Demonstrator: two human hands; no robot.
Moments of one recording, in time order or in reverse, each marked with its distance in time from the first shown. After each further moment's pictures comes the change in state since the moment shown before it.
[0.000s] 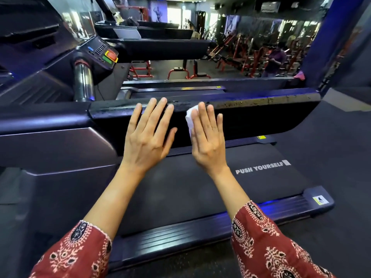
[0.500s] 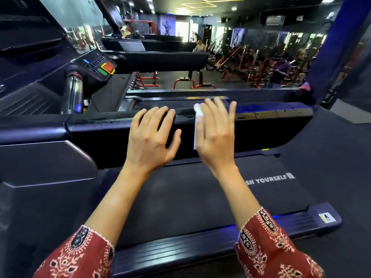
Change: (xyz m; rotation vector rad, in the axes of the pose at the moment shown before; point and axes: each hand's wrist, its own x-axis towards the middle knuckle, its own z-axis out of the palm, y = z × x) left_hand 0.042 0.033 0.017 -0.068 -0.048 -0.071; right_hand 0.049 0.040 -0.024 -0.104 -0.011 0.119
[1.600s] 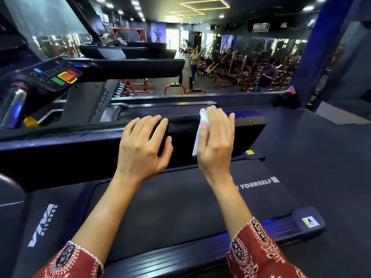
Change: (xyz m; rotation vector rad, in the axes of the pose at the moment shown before) left_hand 0.039 0.086 0.040 -0.055 -0.005 0.030; right_hand -0.004 0.098 -0.030 0.105 0.090 0.094
